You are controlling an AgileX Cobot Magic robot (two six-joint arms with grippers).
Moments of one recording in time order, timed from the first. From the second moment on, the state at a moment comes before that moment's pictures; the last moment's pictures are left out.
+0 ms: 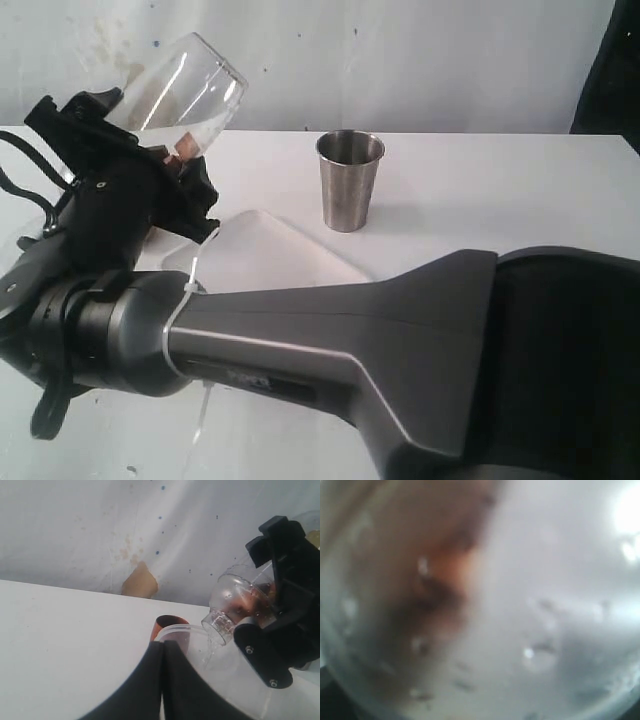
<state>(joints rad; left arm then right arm) -0.09 0.00 -0.01 -0.02 0.11 -0.16 1.08 2.31 -1.85 -1.70 1.19 -0.33</state>
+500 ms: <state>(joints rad) -0.09 0.00 -0.01 -0.02 0.11 -0.16 1.08 2.23 -1.85 -1.70 1.13 -0.38</state>
